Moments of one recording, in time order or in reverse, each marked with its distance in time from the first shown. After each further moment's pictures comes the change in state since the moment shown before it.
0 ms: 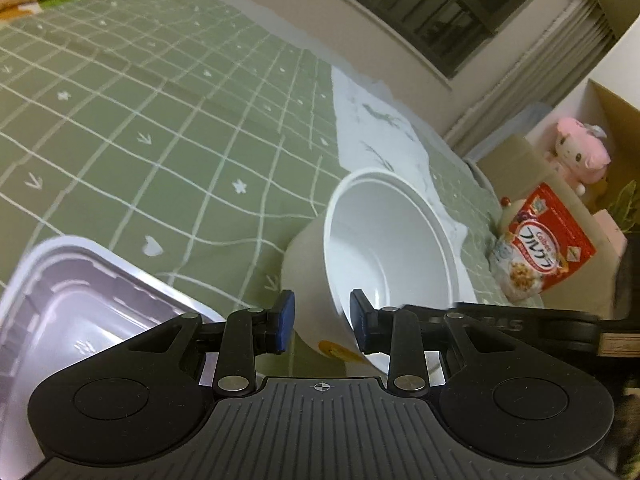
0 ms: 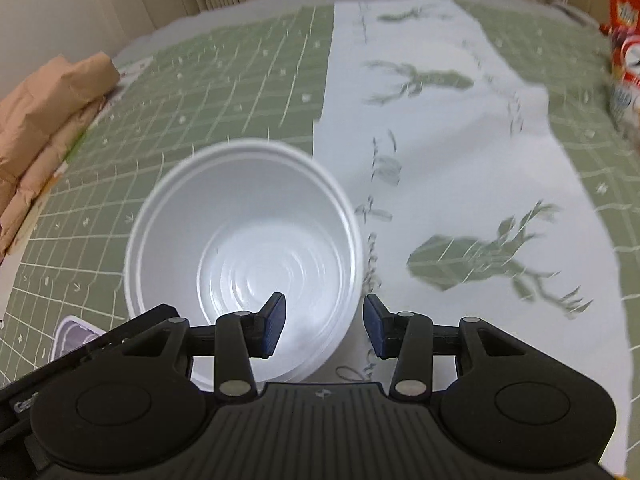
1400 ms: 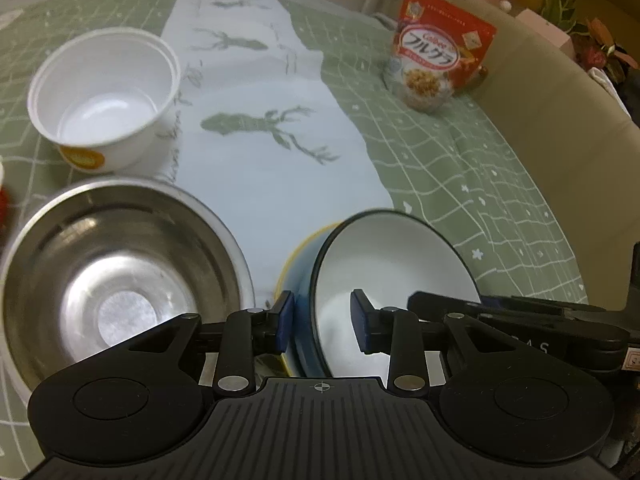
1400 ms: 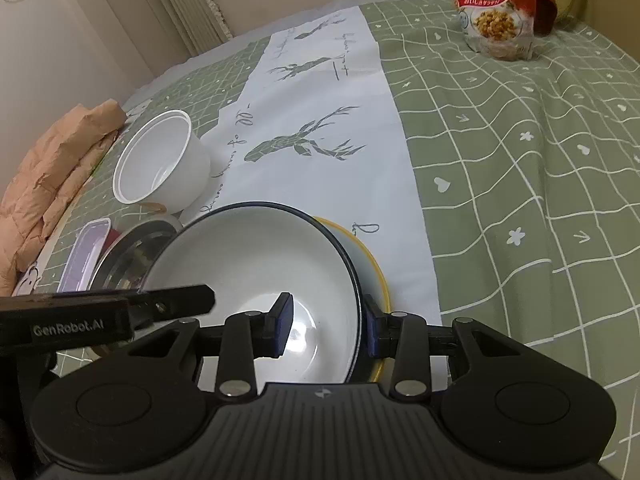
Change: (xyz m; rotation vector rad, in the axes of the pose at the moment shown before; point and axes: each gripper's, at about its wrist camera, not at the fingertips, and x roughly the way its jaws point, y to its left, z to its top) left arm -0.010 -0.196 -0.156 0.386 0.255 0.041; right arm -0.145 -0.203 -0.178 0.116 -0.114 0.105
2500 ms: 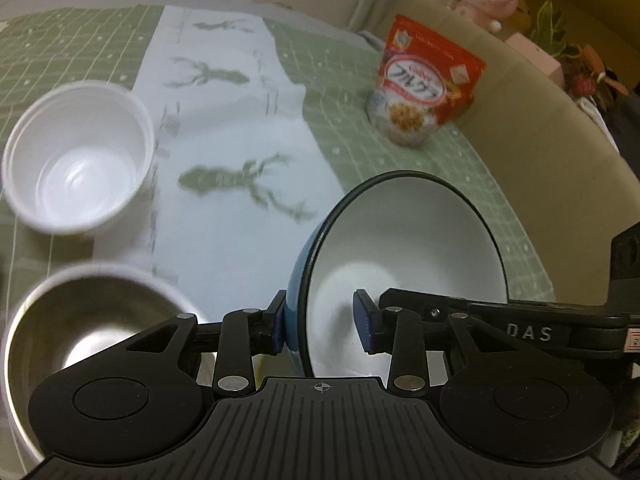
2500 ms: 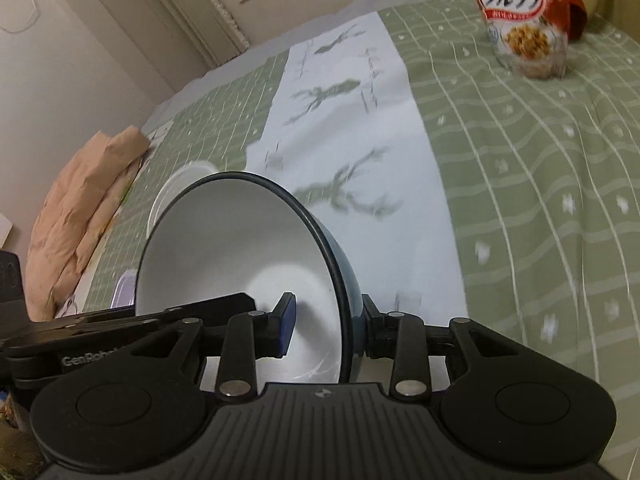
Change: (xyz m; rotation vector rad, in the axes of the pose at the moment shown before) left arm -0.001 -0.005 0.049 -0.015 -0.006 -0.062; right arm -0.001 0.006 0.065 0.060 0.033 0.118
